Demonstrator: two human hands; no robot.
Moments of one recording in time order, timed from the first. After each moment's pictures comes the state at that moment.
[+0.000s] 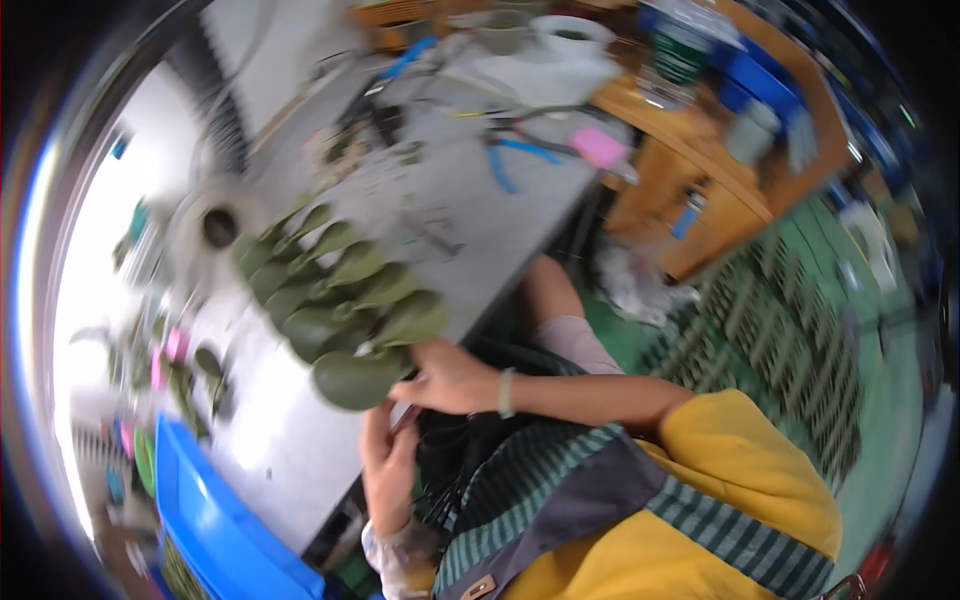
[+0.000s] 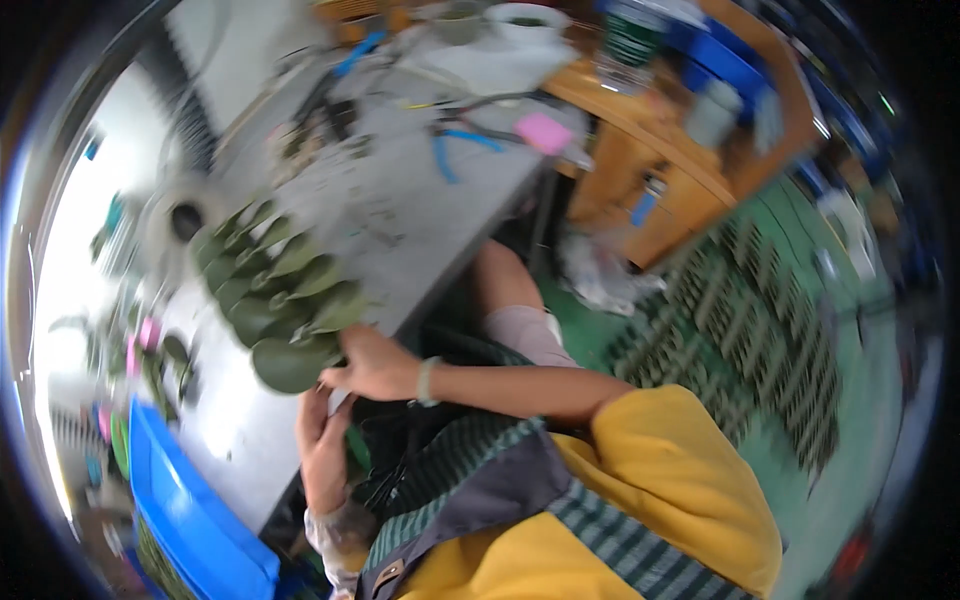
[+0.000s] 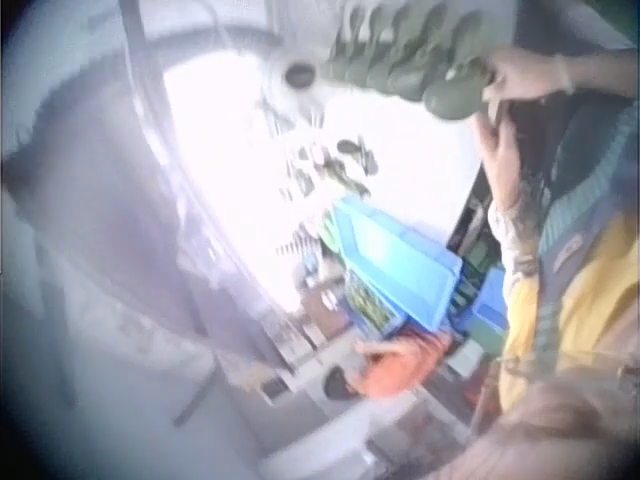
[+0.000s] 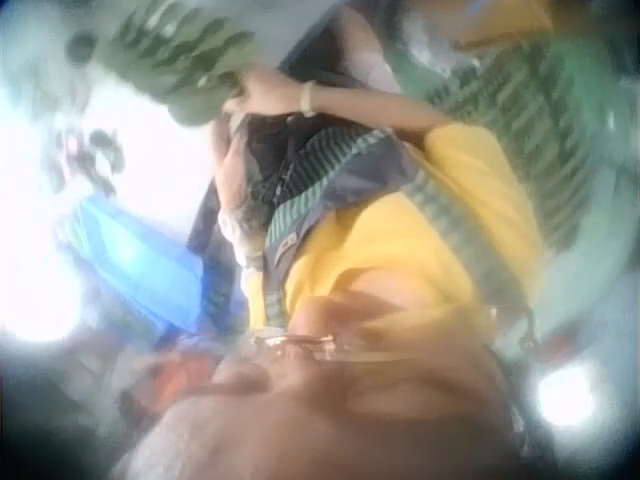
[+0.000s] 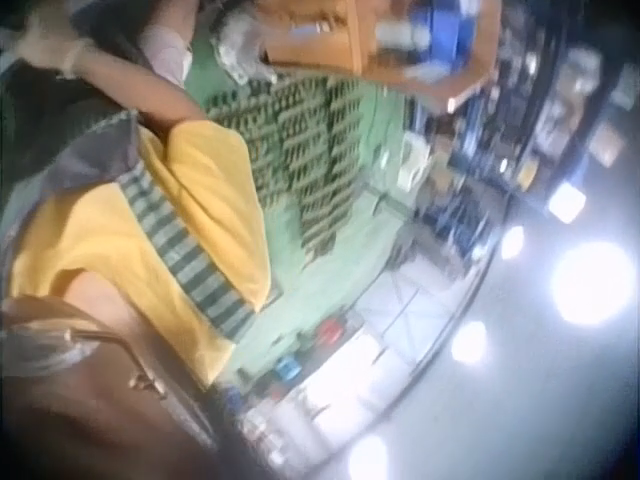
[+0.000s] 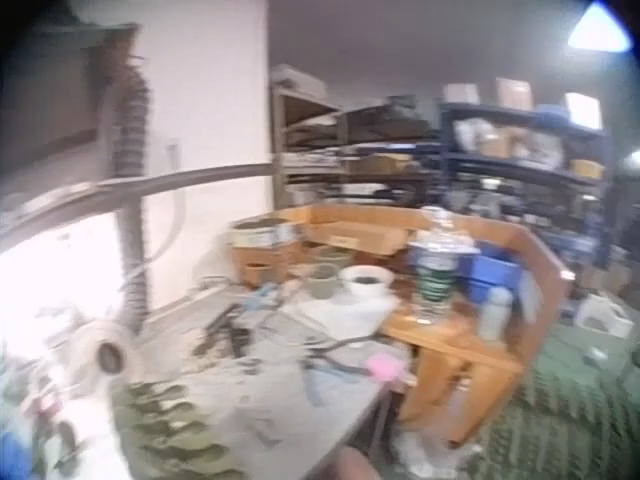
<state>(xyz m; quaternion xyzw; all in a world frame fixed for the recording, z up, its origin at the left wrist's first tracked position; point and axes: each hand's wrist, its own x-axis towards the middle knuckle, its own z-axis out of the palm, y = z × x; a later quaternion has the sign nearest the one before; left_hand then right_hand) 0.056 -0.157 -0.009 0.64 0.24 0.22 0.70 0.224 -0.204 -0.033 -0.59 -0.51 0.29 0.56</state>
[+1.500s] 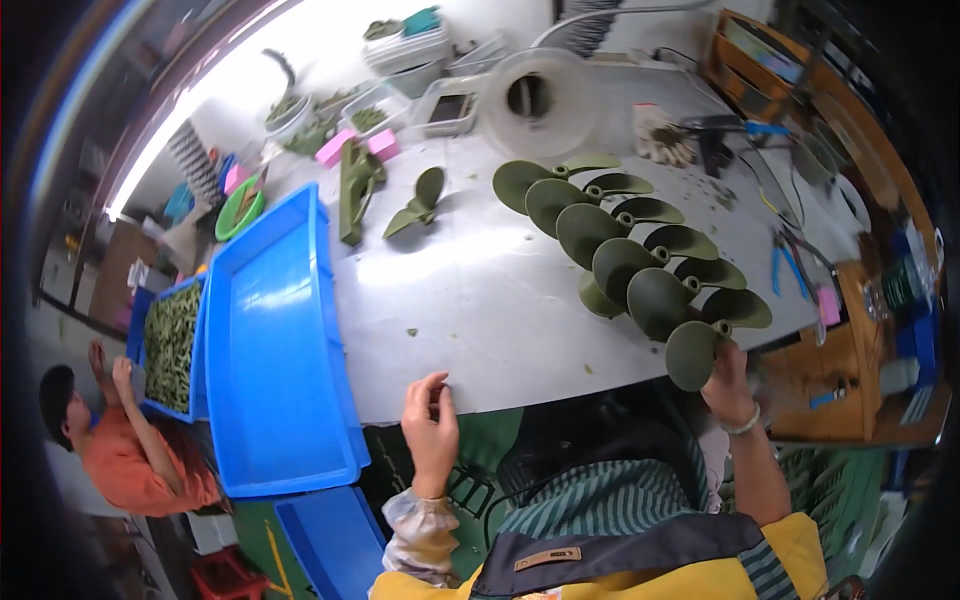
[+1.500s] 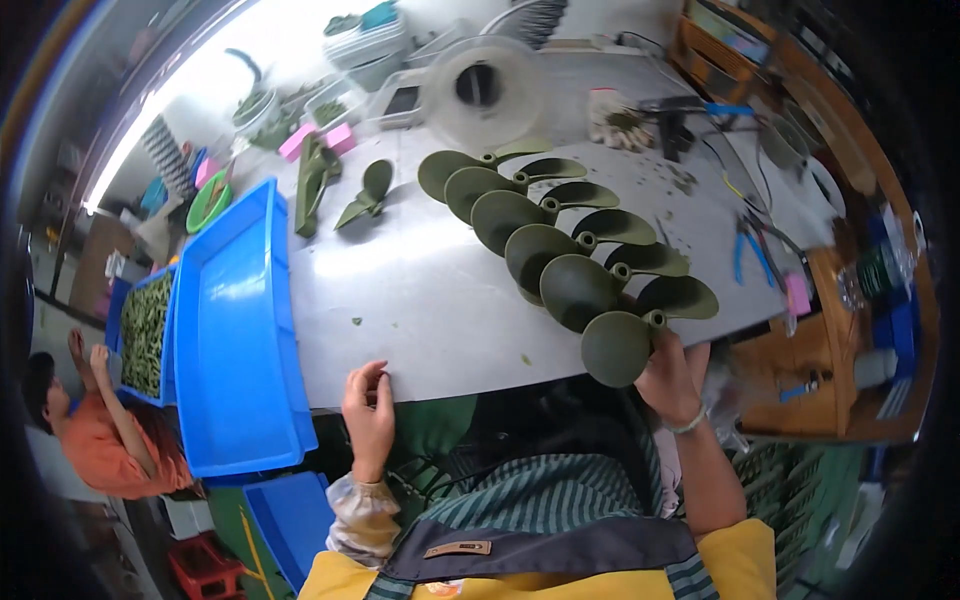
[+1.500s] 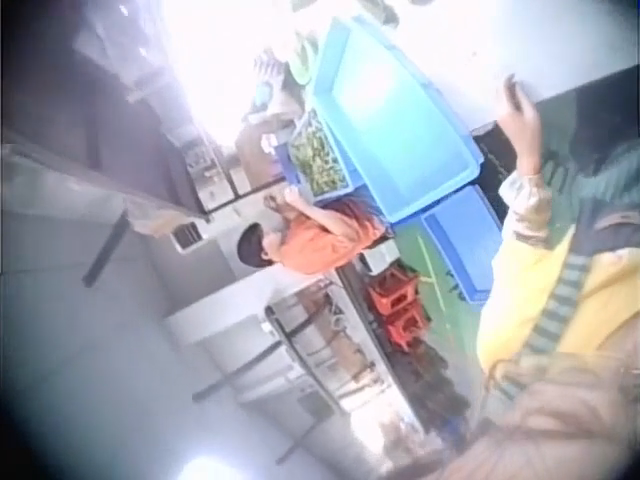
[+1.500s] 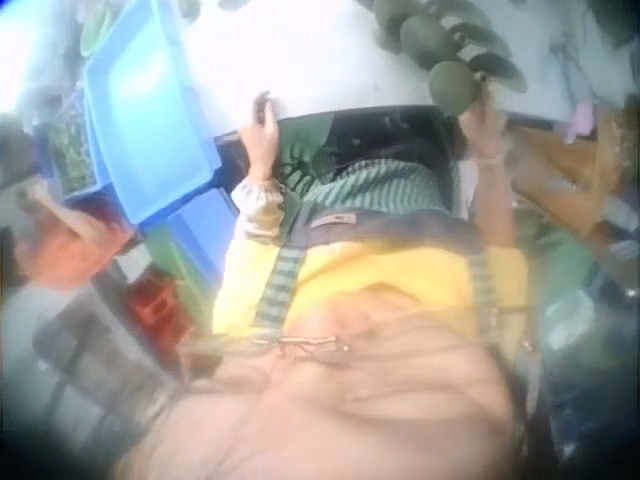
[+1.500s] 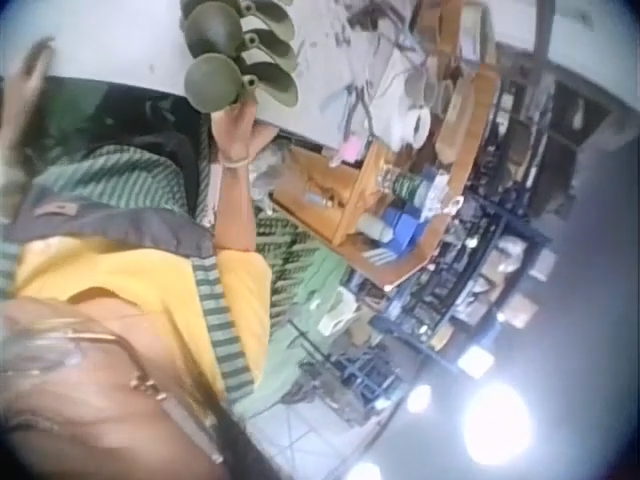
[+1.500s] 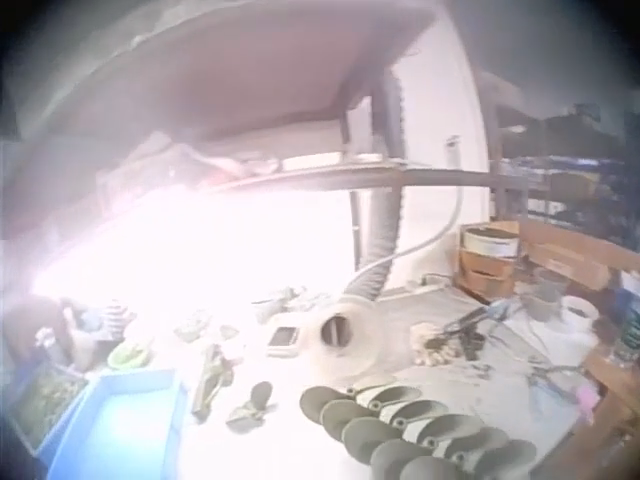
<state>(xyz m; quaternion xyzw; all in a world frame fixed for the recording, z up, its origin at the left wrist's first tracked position) -0.128 -0.094 -0.045 0.67 0.54 0.42 0.28 0.244 -0.220 -0.024 -0.64 -0.46 0.32 0.52</state>
